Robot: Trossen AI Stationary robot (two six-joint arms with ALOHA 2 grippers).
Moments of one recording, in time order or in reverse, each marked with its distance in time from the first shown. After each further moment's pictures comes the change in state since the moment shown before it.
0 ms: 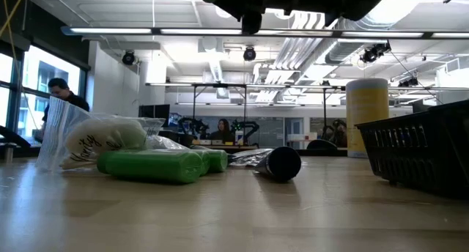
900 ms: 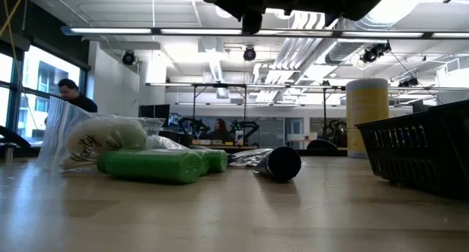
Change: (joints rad) left arm -0.001 0.000 0.000 0.008 -0.029 -0.003; right arm 0.000 -0.001 0.000 0.000 0.001 0.000
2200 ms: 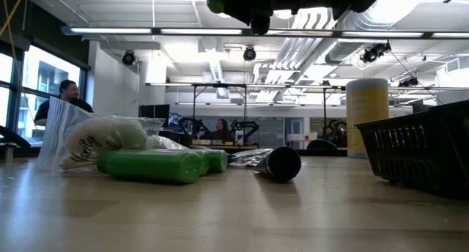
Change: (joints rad) left arm 0.001 -0.110 0.000 0.000 0.060 0.066; right arm -0.020 -0.071 0.002 -0.170 0.062 -0.034
